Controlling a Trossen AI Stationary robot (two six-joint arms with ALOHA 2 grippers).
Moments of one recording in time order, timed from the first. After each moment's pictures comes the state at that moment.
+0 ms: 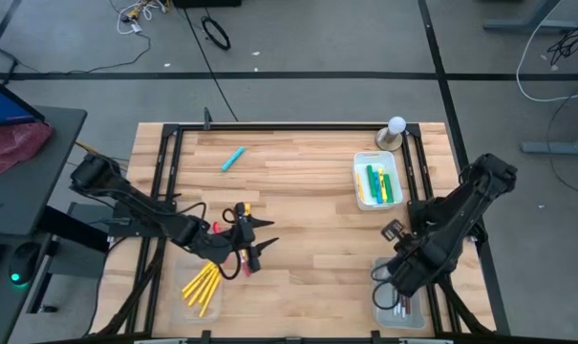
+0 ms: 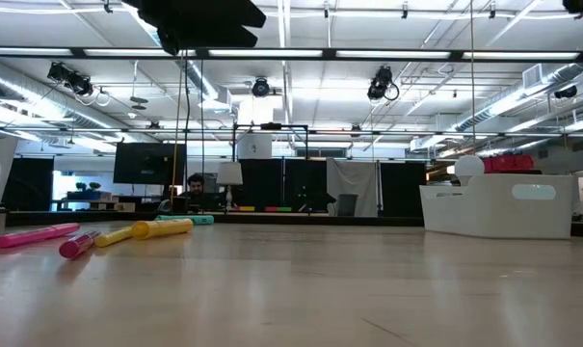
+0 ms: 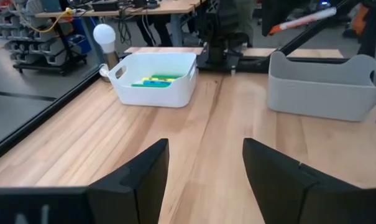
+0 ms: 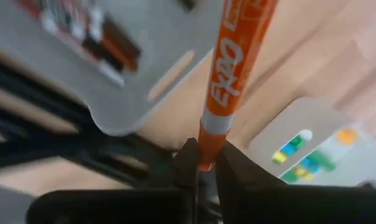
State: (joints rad) left arm -0.51 1.44 0.80 0.28 -0.80 -0.22; right arm 0.84 1.48 1.24 -1.57 0.10 0.13
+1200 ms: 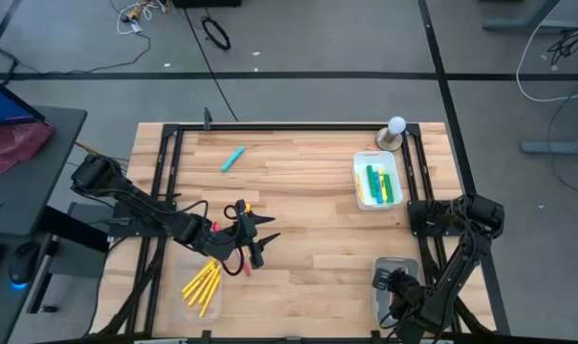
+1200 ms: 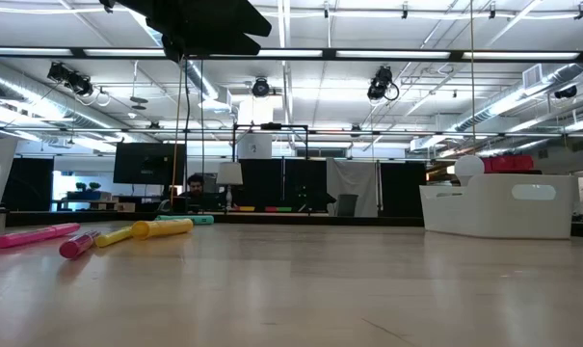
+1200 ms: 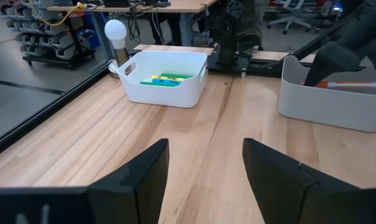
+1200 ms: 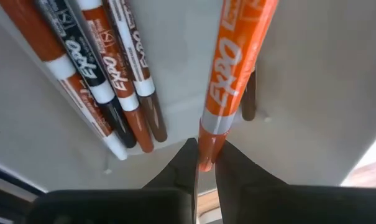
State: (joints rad) left arm -0.48 1.45 0.80 0.28 -0.81 -0.26; right arm 1.10 1.86 1.23 -1.30 0.26 -0.09
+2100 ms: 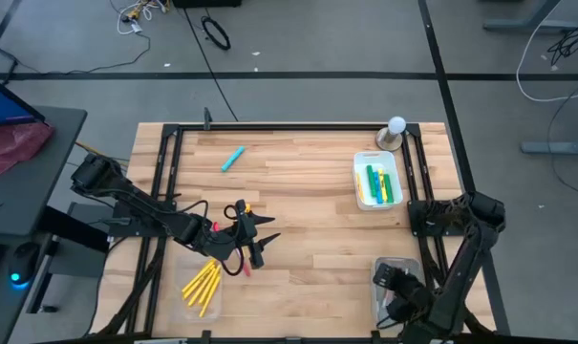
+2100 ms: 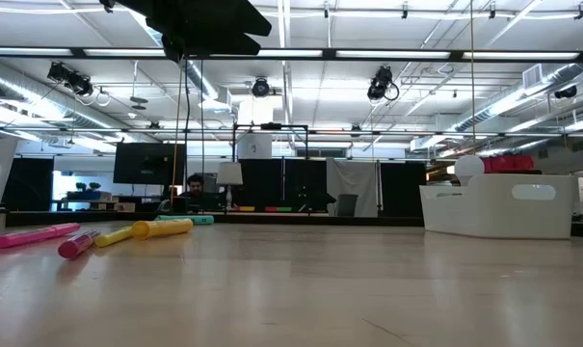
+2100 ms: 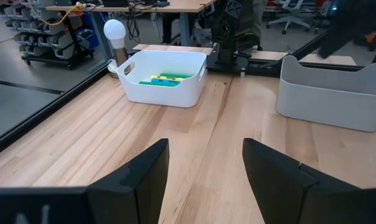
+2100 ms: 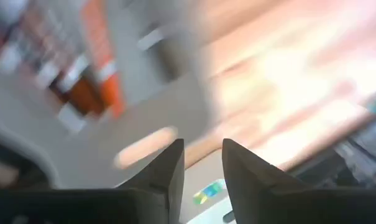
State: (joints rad) left arm -0.48 1.45 0.80 0.28 -0.81 -0.26; right arm 1.08 1.84 1.48 -1.57 0.42 0.05
